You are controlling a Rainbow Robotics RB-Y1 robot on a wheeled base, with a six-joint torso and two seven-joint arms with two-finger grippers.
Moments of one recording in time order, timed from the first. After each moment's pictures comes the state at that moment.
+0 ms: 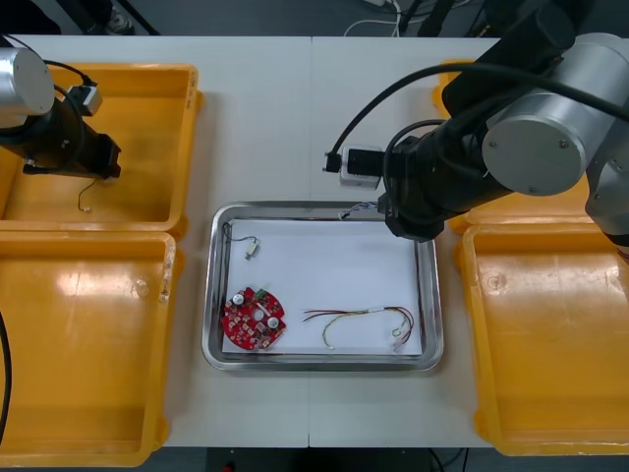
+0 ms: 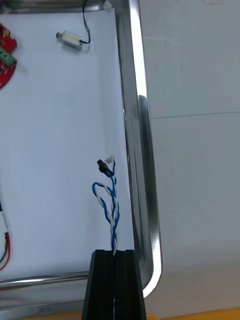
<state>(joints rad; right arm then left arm) -0.74 -0.64 0.45 -1.94 -0.89 1.54 2.22 -0.87 0.63 -0.03 -0.96 0.57 1.33 -1.69</state>
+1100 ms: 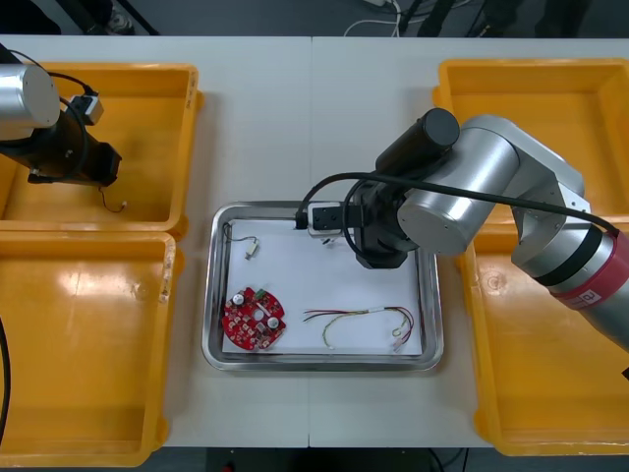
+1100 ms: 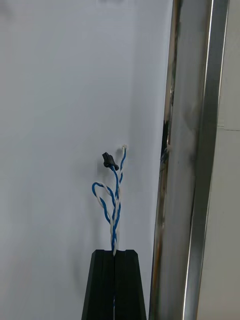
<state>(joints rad) -0.73 -0.55 0.67 -1.78 -0.66 1.38 2.28 -0.87 0.63 -0.06 -0.90 0.57 1.27 -1.70</state>
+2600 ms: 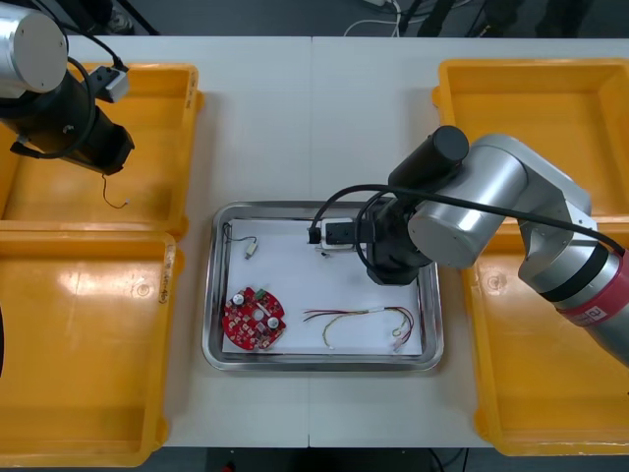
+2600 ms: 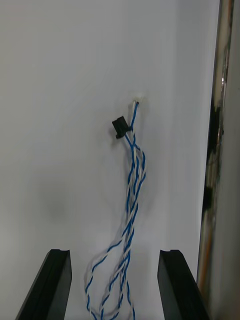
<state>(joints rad) -0.66 -0.55 0.63 -1.79 -0.66 1.42 2.29 -0.80 0.63 -0.06 -1.43 0.54 1.71 -1.69</state>
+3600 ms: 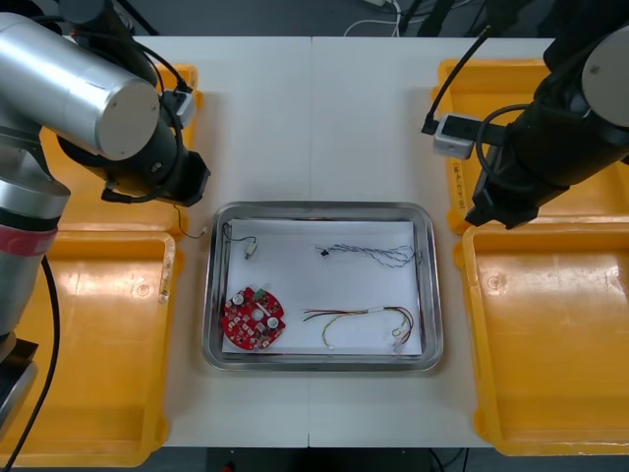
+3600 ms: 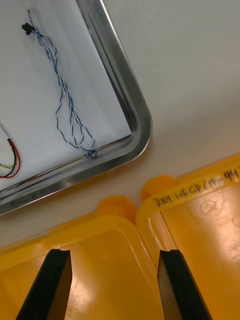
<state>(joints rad) -0.71 -0.67 0.15 -1.87 -0.92 1.91 2.06 -0.69 0.48 -0.20 -1.82 0.48 1.85 -1.26</state>
